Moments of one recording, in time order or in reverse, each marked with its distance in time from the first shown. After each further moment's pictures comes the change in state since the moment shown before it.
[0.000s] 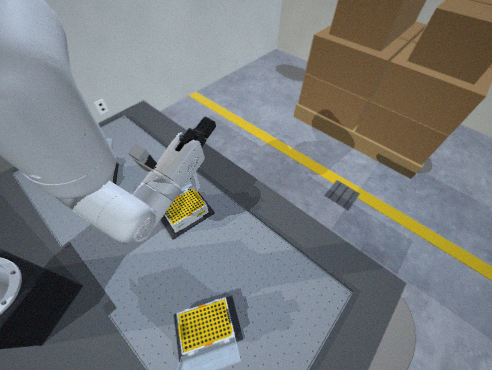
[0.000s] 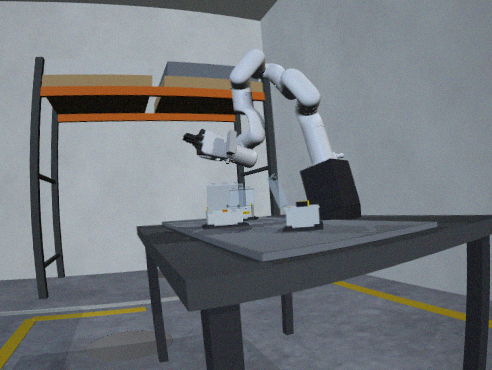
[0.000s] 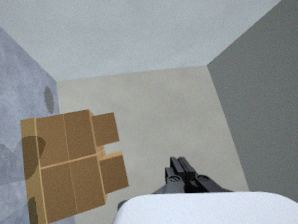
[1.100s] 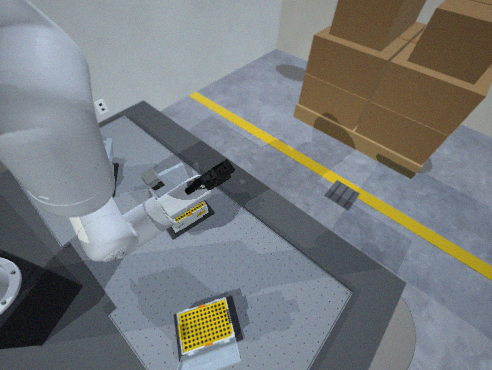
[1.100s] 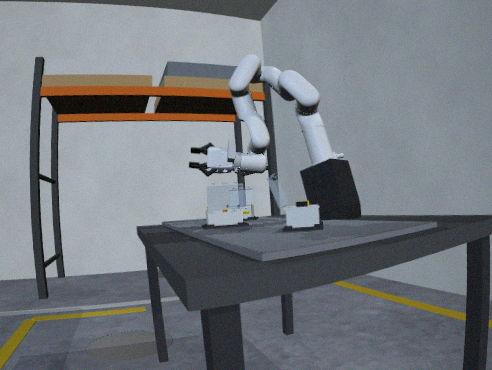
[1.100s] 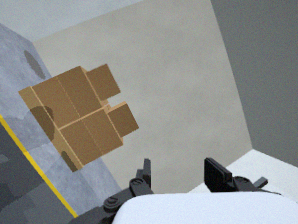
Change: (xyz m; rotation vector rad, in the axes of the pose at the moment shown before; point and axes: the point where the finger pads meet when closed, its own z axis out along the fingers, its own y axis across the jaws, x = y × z) arm -0.088 -0.027 -0.064 -0.002 -0.410 0.187
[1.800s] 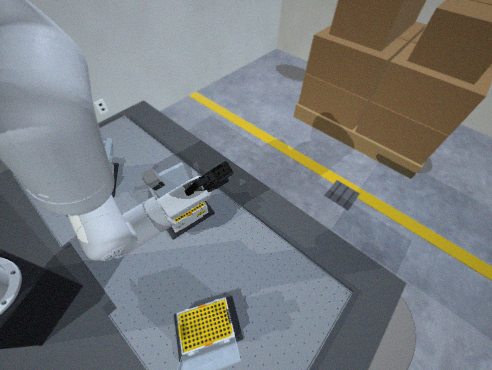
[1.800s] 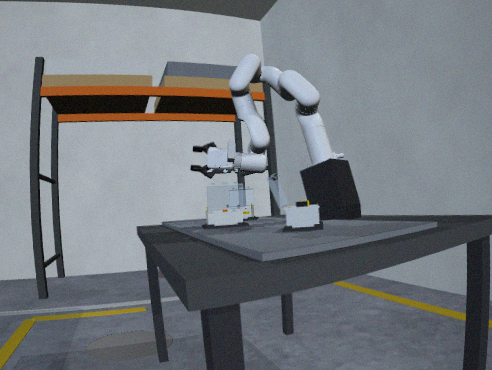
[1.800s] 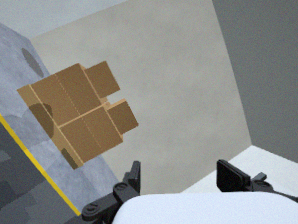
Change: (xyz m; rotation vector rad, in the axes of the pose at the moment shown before) arm -0.004 0.000 -0.001 -0.002 -0.023 0.009
